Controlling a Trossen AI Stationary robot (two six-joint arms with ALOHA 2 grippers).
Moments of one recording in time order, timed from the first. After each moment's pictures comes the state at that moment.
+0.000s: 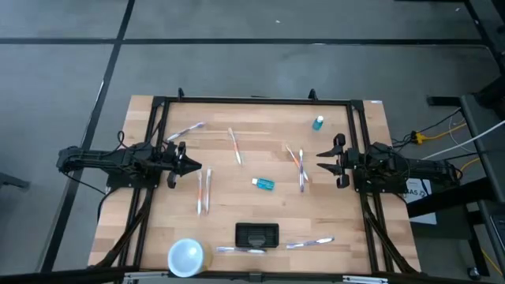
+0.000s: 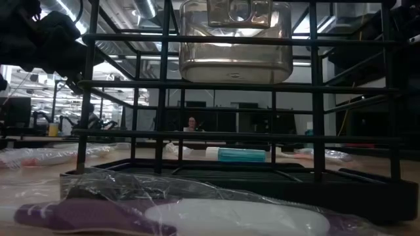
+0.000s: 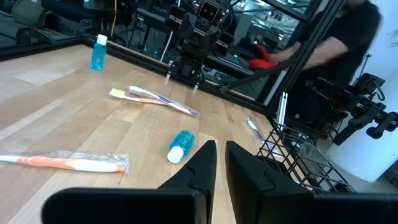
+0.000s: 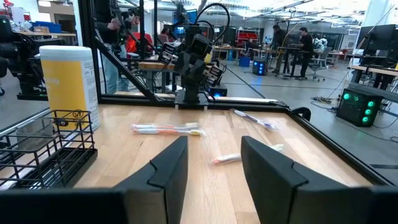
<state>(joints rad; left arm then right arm) -0.01 0.08 0.01 0.03 0.03 -0.41 -0.04 0.00 0.02 0.02 -0.06 -0.05</state>
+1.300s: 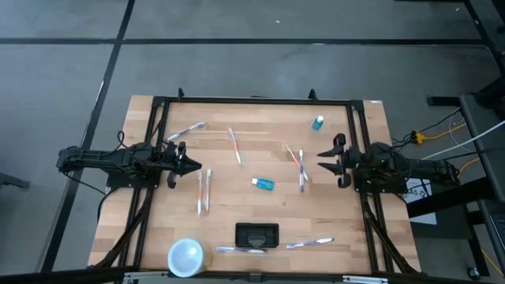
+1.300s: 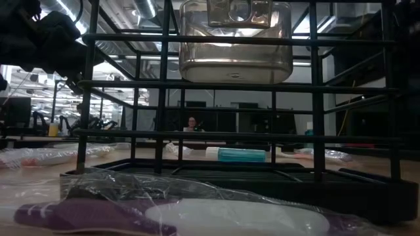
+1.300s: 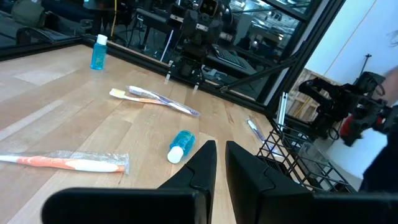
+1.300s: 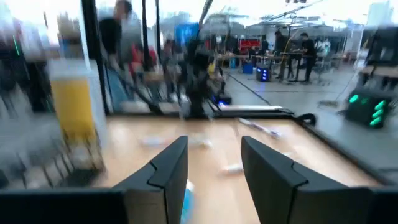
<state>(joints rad) -0.01 0.08 0.01 0.03 0.03 -0.41 -0.04 0.01 0.02 0.10 -0.07 0.12</state>
